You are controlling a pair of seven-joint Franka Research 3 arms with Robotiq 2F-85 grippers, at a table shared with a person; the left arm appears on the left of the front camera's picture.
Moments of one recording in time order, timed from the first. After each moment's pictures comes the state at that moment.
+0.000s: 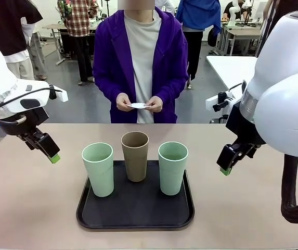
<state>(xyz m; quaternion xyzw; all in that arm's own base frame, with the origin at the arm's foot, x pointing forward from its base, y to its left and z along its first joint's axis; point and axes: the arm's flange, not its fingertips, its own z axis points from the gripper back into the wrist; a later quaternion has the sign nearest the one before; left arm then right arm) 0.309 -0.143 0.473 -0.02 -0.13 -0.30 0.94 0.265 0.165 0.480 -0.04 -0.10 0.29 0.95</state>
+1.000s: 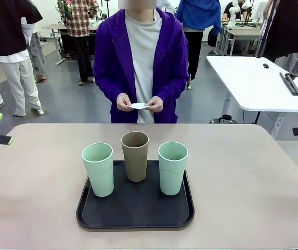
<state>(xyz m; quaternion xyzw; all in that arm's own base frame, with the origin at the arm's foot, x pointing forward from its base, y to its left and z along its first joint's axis) 0.319 0.063 0.432 -0.61 -0.13 -0.11 0.77 0.297 -0.126 0.452 0.60 -0.21 -0.03 0.77</state>
